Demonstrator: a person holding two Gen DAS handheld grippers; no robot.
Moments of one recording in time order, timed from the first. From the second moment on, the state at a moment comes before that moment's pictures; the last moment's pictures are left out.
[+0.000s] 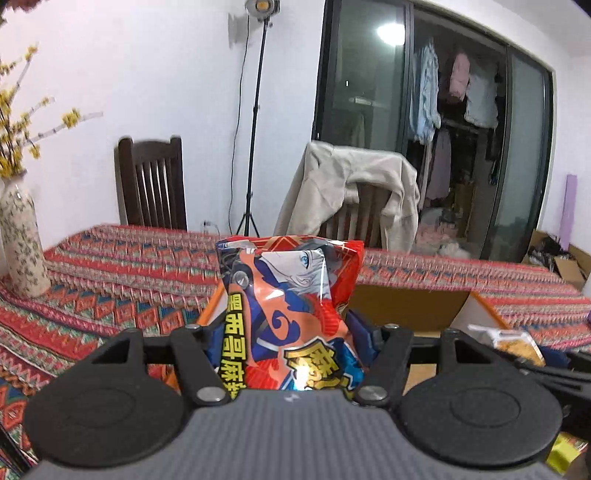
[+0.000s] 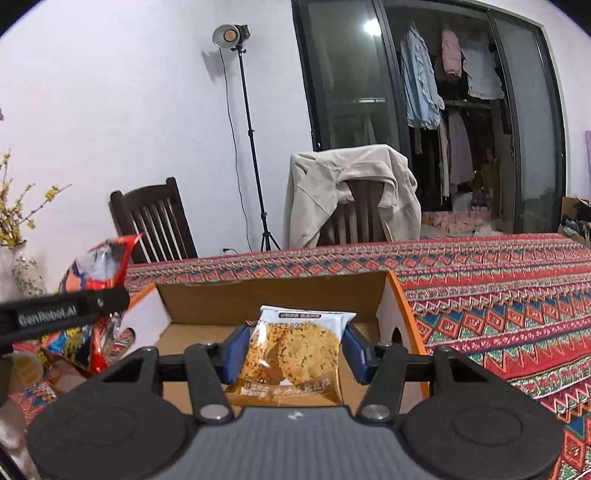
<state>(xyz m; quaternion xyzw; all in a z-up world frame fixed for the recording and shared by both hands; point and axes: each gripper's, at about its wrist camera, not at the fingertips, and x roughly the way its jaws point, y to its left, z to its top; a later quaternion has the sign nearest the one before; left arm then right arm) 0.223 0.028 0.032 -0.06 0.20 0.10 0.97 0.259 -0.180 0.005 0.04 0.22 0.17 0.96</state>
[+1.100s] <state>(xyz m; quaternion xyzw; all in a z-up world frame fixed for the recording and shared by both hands) 0.088 0.031 0.049 -0.05 0.14 0.08 0.99 0.147 -0.217 0.015 -0.01 0.20 0.19 0.96</state>
